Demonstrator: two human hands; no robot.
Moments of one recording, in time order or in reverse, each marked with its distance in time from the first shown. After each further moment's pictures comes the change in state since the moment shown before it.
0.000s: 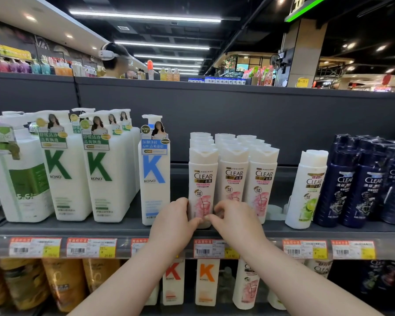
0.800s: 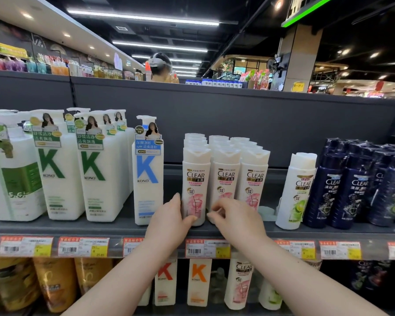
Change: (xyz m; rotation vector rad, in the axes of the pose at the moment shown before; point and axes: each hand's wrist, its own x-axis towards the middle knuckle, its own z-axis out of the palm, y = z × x) left_hand 0.000 0.006 0.003 -0.015 -0.020 -0.059; right_hand -0.005 0.009 -0.018 -0.063 0.008 -0.033
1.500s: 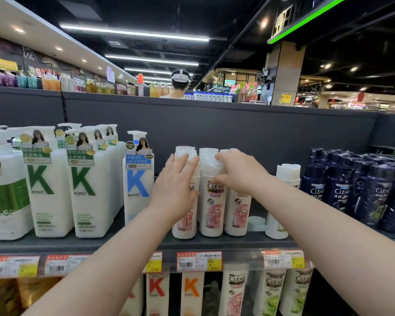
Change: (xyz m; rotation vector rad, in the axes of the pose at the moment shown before) left_hand 0.033 0.063 -0.043 0.271 0.179 0.350; right_hand 0.065 -0.015 -0.095 -0.259 -0.035 -0.078
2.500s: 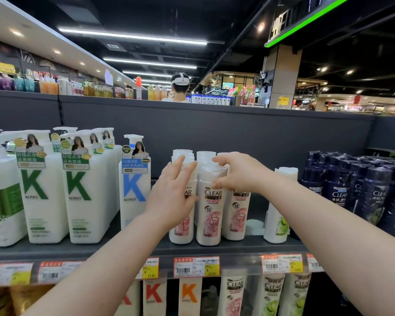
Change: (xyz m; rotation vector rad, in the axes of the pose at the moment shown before) left_hand -0.002 -0.008 0.007 -0.077 0.004 0.025; right_hand 0.000 0.013 -0.012 0.258 -0.085 -0.016
